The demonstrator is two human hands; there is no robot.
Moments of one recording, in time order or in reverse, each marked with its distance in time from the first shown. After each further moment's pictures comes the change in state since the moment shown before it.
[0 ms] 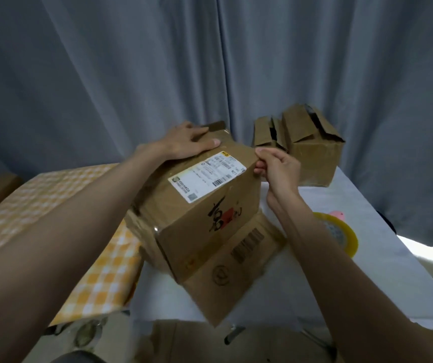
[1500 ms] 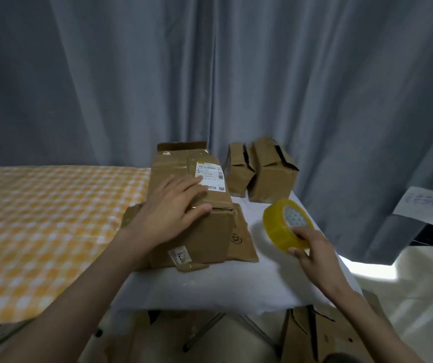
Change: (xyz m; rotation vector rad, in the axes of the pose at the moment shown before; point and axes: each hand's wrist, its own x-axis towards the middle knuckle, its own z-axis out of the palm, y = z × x) left_hand -0.169 0.030 0.048 -0.002 0.361 0.376; right_hand -0.109 -0.017 -0.170 -1.308 -0.152 -0.501
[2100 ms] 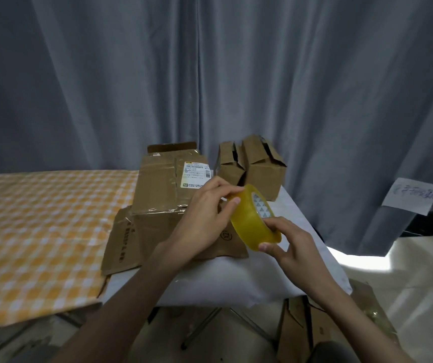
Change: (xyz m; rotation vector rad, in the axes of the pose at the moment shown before) left_hand 0.017 0.096 0.014 -0.584 0.249 0.009; right_hand -0.019 -0.051 -0.023 0.280 -0.017 -0.179
